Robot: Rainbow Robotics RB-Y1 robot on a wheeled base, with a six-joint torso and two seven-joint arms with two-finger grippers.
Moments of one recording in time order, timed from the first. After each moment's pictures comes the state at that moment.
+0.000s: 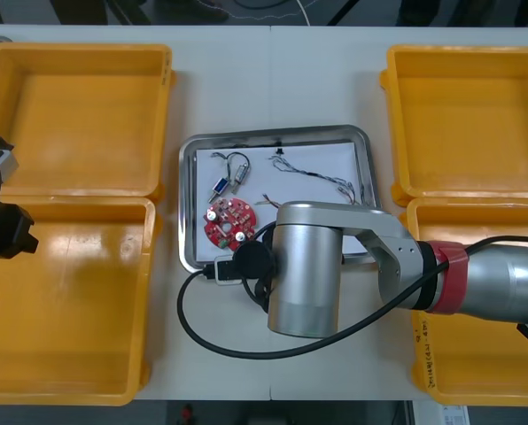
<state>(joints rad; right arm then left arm) -0.92 -0.49 1.20 -1.86 -0.44 1.50 1.73 -0.22 0.82 0.17 -2.08 0.83 1.91 -1.29</state>
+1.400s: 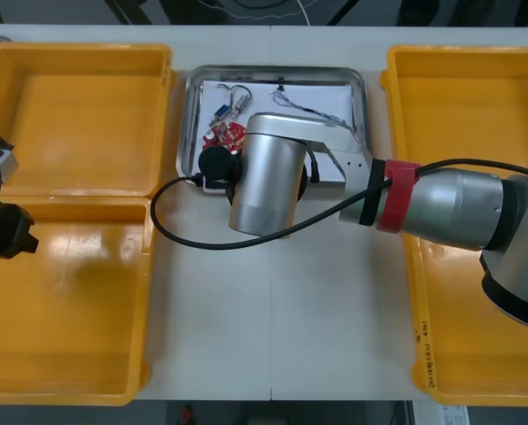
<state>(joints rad) -1.17 -0.38 1.17 -1.43 -0.44 1.35 1.73 -0.22 0.82 0.17 -2.09 0.83 1.91 -1.29</state>
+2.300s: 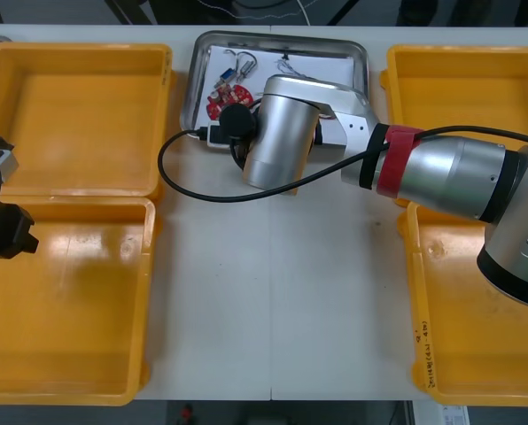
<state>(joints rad) -1.26 -0.37 1.17 -1.21 -0.44 1.10 1.73 -0.22 0.82 0.17 -2.09 0.83 1.91 -1.29</state>
